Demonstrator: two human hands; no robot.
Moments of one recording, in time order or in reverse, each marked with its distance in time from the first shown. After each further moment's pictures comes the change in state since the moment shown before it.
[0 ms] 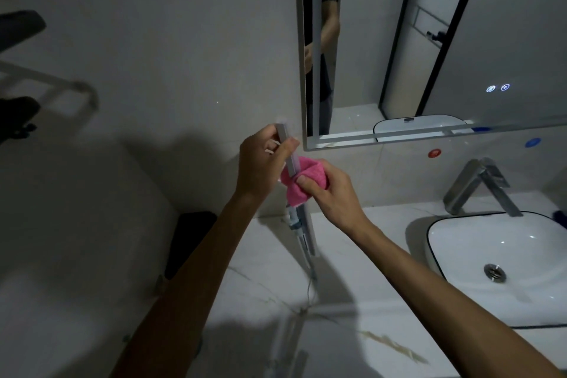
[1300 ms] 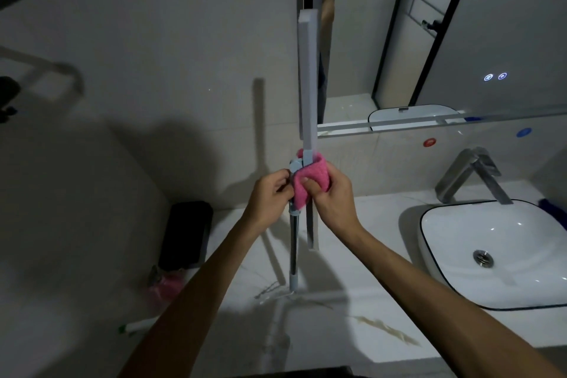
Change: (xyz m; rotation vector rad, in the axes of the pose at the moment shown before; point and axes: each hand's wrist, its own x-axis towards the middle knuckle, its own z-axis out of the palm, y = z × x) left_hand -0.063 -0.068 0.026 -0.298 -0.367 -0.300; right_hand -0.021 0.013 0.018 0.117 0.164 0.079
